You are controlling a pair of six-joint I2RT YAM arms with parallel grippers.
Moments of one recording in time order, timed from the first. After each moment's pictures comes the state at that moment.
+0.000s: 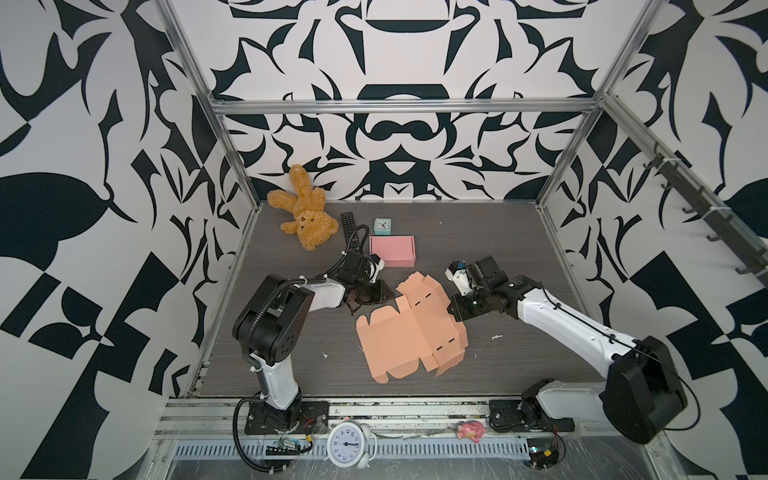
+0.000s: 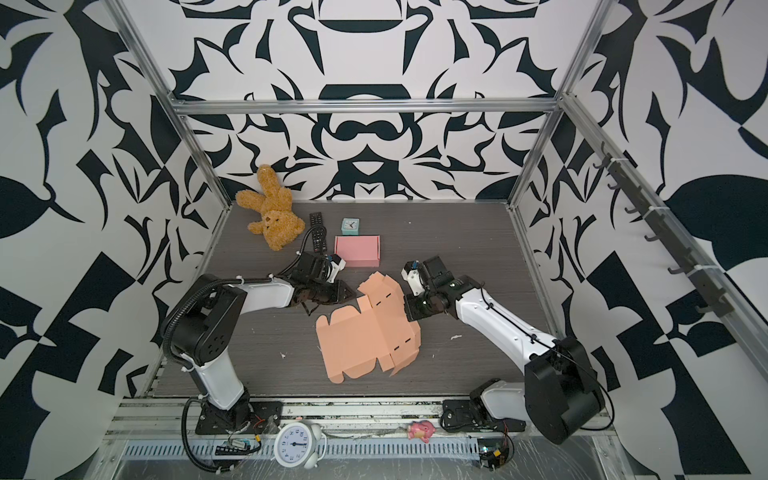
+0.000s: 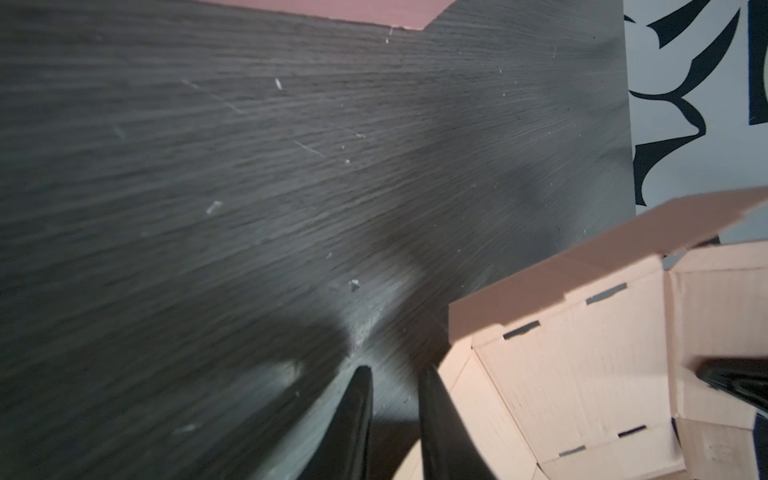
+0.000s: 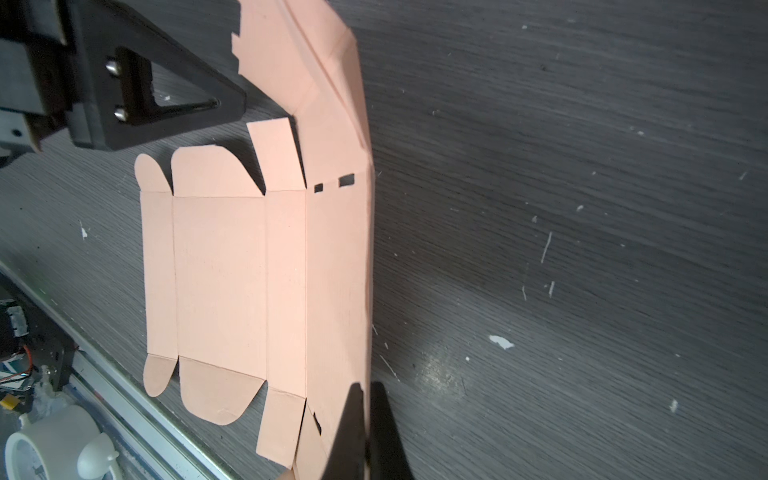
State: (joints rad) left arm -0.50 1.80 0.87 0.03 0.55 -0.47; right arm 0.49 1.30 0.86 -0.65 -0.30 0.22
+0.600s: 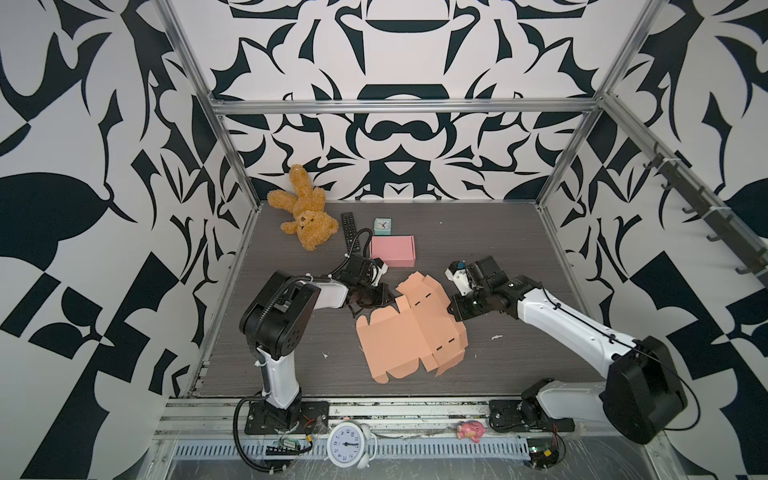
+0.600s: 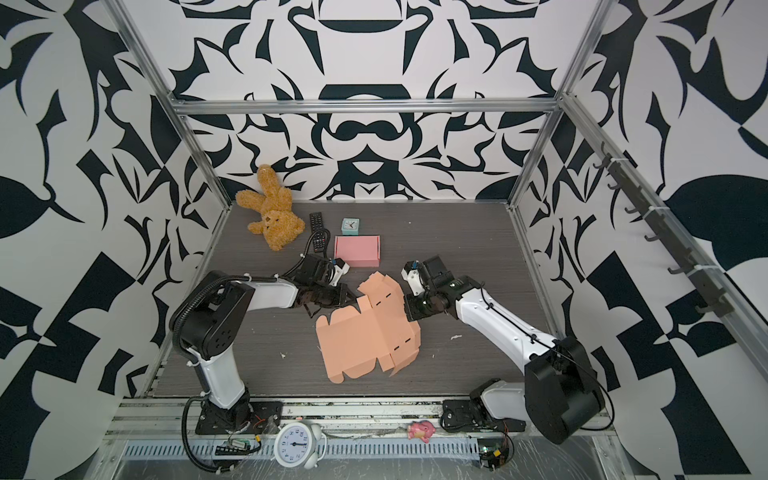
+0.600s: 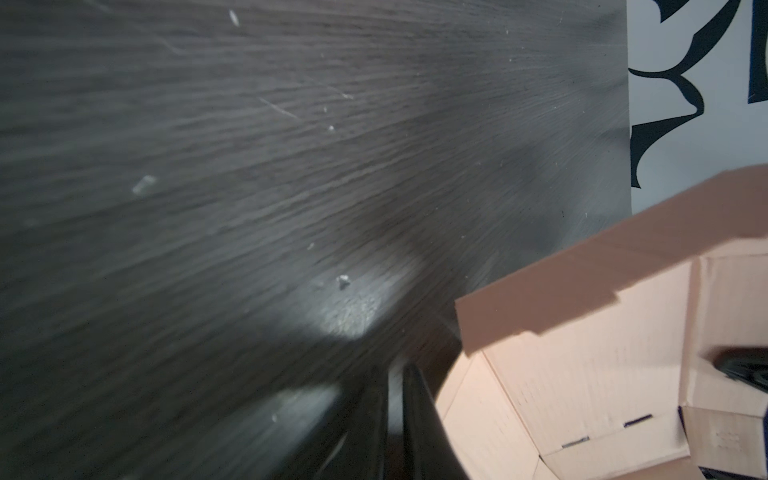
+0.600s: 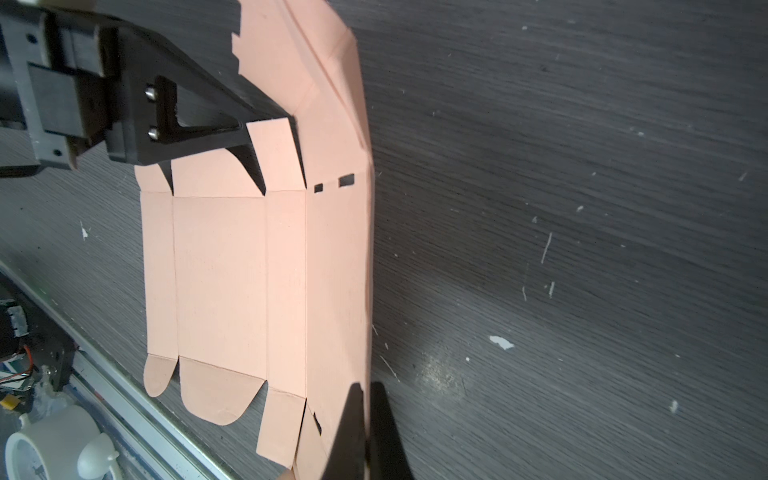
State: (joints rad) left arm -0.52 1.85 0.87 0.06 0.61 -0.47; right arm 0.49 1.30 0.86 -0.65 -0.30 0.22
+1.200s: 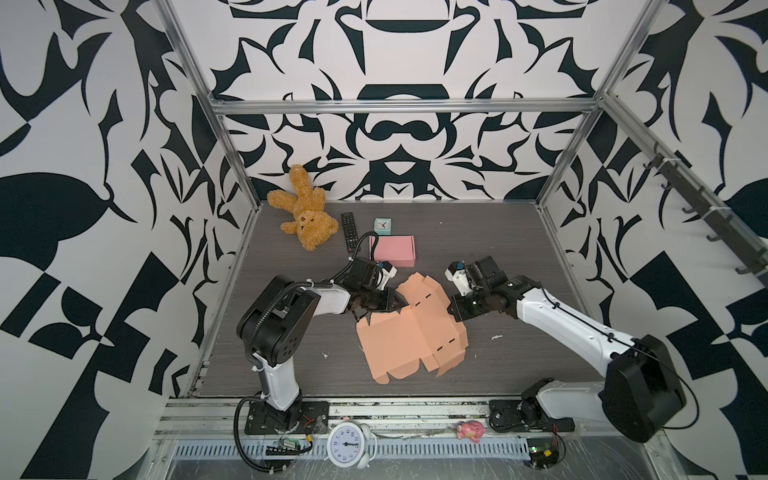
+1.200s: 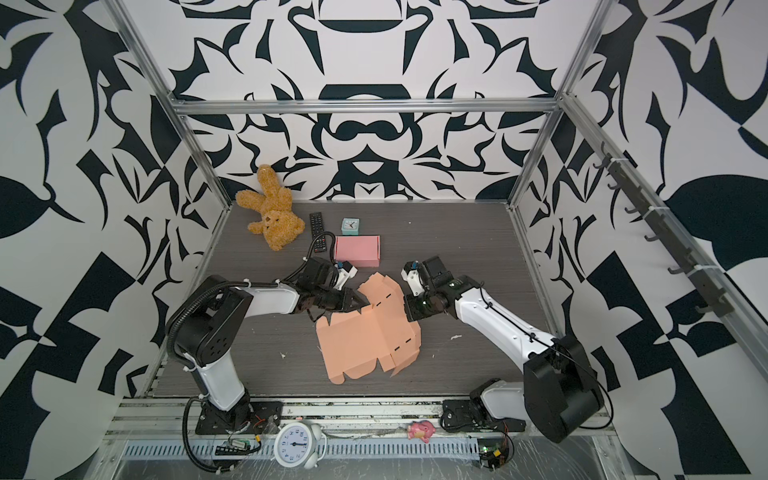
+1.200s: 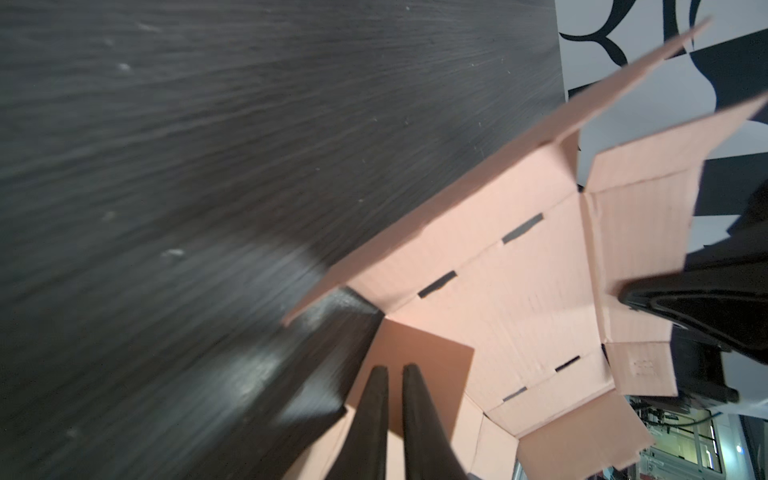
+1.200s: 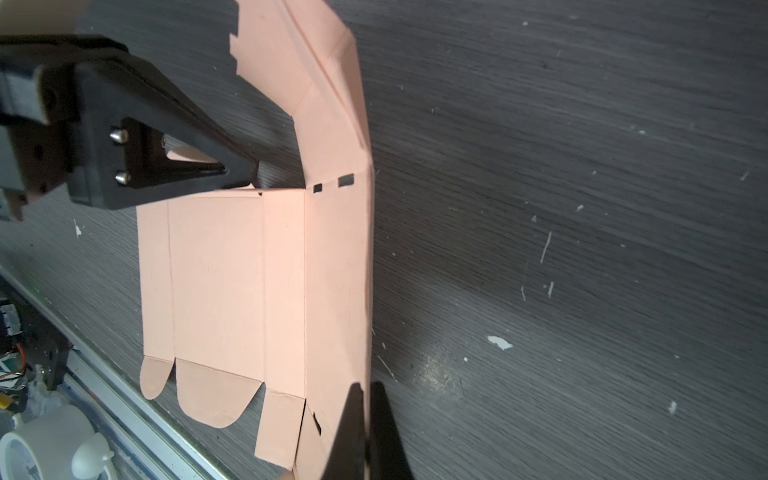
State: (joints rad) left arm -0.59 1.80 0.83 0.12 0.71 -0.49; right arm 0.49 1.31 0.86 -0.65 -0.29 0.22
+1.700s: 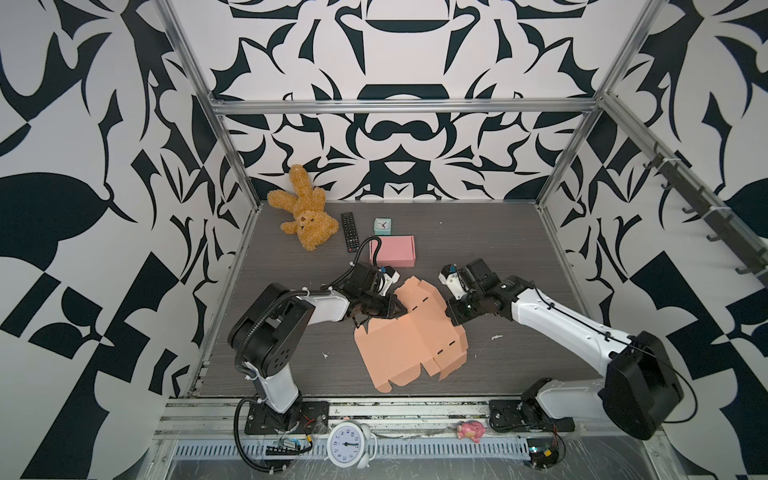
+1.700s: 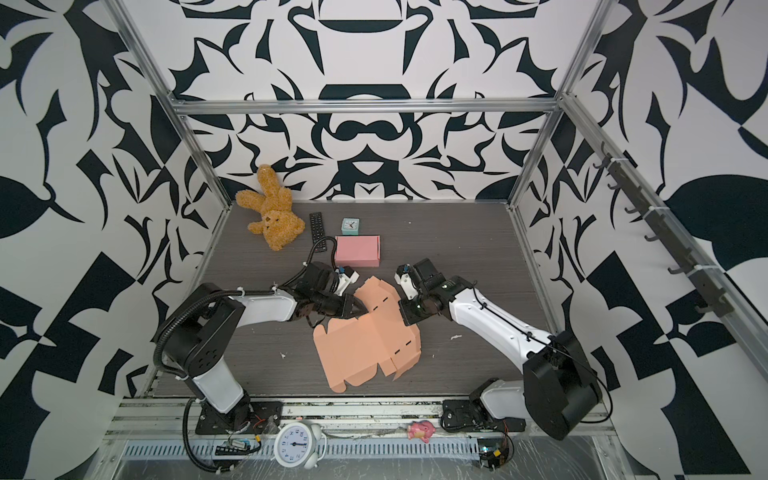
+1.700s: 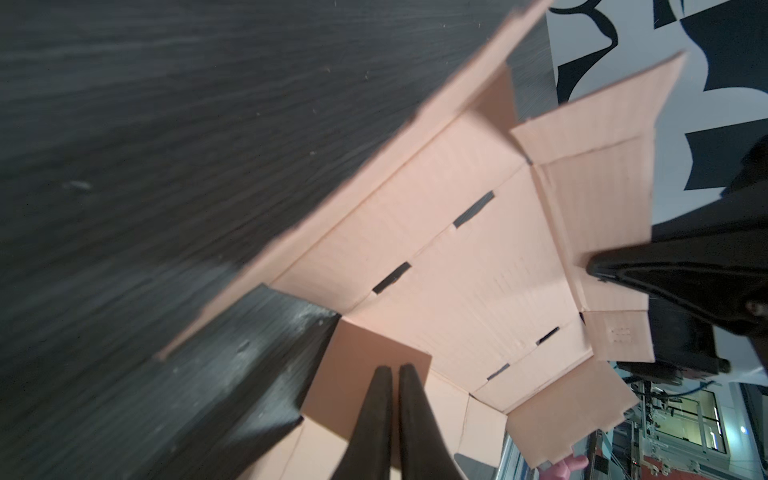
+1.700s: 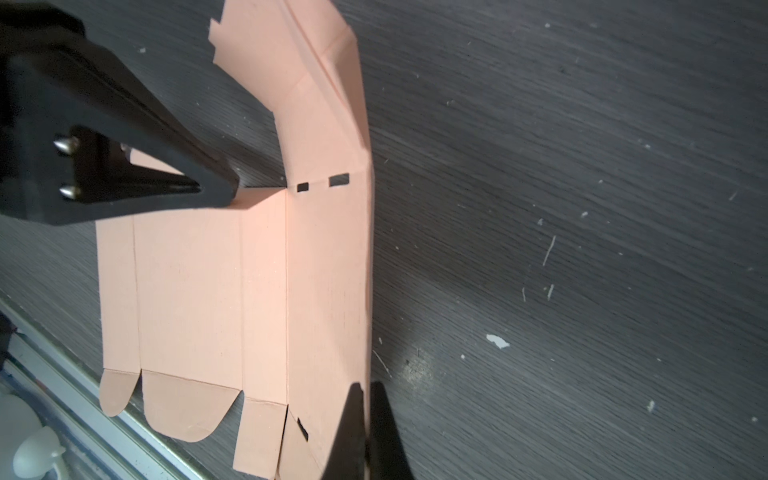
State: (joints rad) left arm -0.59 1.72 0.78 0.11 0.69 -0.50; right arm 0.57 1.33 0.88 -0.68 -0.20 0.18
